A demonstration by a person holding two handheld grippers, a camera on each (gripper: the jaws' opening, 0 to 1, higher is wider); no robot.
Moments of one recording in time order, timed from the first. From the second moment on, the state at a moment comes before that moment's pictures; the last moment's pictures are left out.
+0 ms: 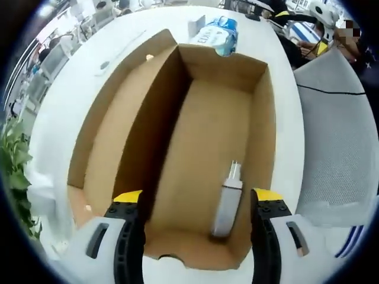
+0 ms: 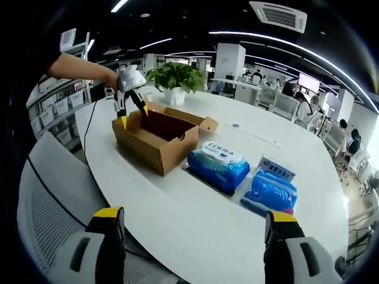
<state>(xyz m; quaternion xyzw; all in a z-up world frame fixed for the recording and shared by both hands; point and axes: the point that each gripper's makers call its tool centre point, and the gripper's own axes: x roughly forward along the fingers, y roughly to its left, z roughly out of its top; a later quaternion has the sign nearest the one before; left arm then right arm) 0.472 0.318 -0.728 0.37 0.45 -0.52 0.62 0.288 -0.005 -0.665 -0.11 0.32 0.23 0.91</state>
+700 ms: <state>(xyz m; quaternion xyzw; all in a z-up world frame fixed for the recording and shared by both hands) 0.452 0.327 -0.770 0.45 0.48 -0.57 0.50 0.289 -0.017 -0.672 -0.10 0.33 0.21 0.91</state>
